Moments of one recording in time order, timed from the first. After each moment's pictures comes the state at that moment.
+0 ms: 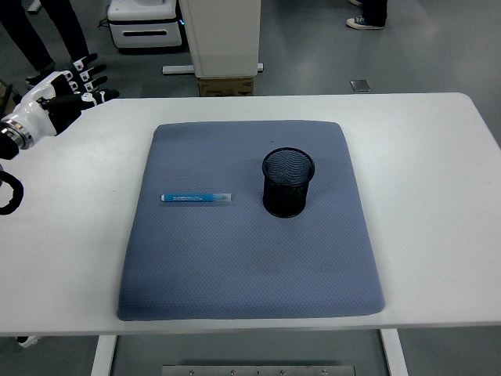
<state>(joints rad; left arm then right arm) -1.05 0.60 -0.25 -0.75 0.04 -0.26 -0.25 0.01 0.00 0.21 0.21 -0.12 0.05 0.14</state>
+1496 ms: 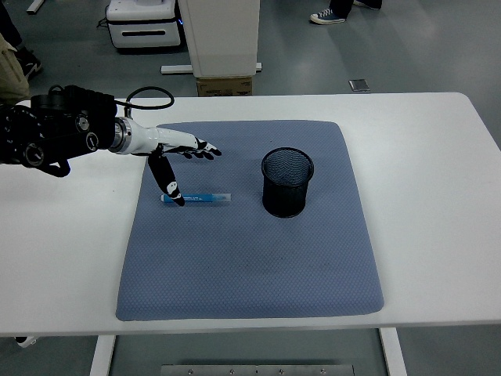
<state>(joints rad) -1.59 0.33 0.68 -0.91 0.54 -0.27 -0.25 0.01 0.00 0.21 0.21 -0.12 0.05 0.14</state>
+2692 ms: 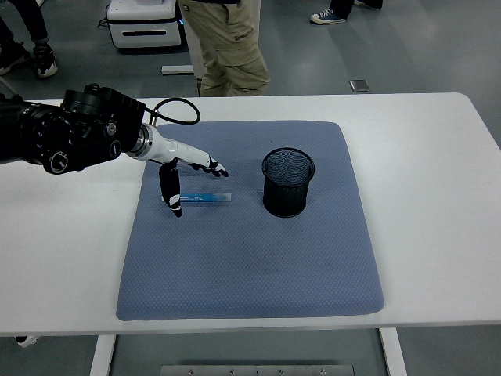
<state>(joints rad) -1.63 0.25 0.72 -0.90 0.70 -0.32 -0.25 0.01 0.00 0.21 0.21 -0.12 0.05 0.14</state>
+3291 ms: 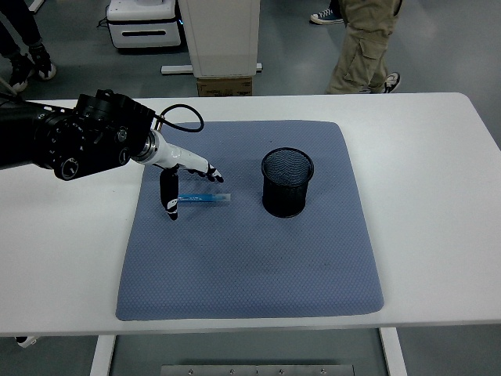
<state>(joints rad) -1.63 0.21 0.73 -0.90 0.74 -0.32 -0.16 0.01 0.00 0.21 0.21 -0.12 0.05 0.14</state>
